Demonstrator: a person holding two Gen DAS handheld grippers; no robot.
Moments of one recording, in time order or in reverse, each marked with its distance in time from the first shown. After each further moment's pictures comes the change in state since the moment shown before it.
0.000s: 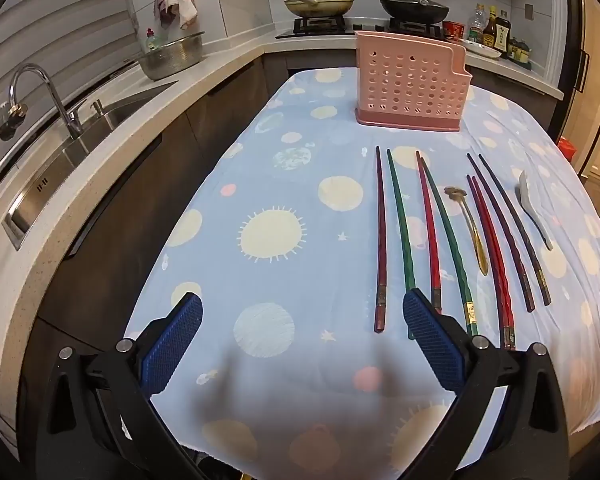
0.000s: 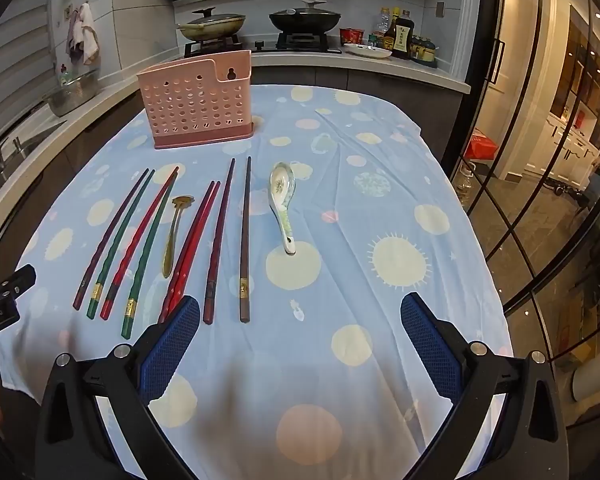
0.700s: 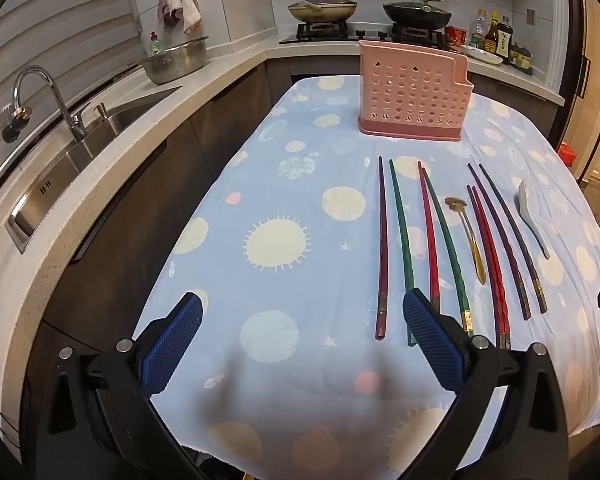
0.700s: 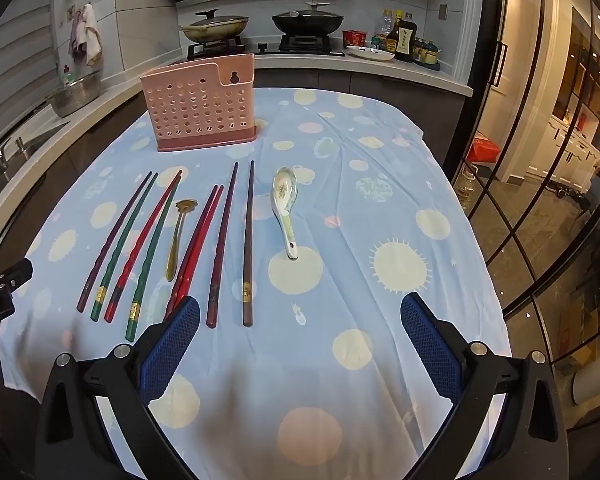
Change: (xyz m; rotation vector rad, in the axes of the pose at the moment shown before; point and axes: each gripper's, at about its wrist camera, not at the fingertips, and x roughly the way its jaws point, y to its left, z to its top) left arm -0.007 0.004 0.006 -0.015 -0.018 -0.006; right arm -0.004 0.002 0.003 -0.003 -0.012 0.009
